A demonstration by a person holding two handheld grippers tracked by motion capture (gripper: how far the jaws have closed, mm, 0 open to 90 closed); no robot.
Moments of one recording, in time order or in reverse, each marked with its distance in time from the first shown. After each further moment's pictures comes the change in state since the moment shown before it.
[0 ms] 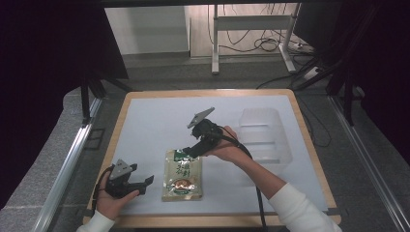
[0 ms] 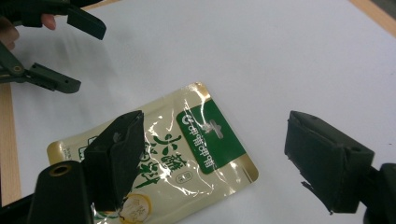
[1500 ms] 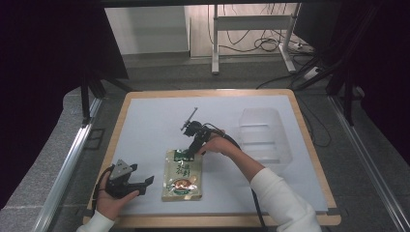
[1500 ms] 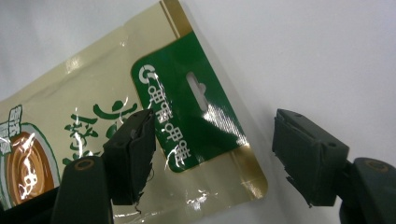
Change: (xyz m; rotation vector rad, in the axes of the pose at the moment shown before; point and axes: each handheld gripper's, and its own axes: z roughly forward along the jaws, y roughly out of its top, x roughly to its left) left arm 0.000 0.000 0.000 0.003 -0.005 0.008; right arm -0.045 -0.011 0.093 0.353 0.166 0.094
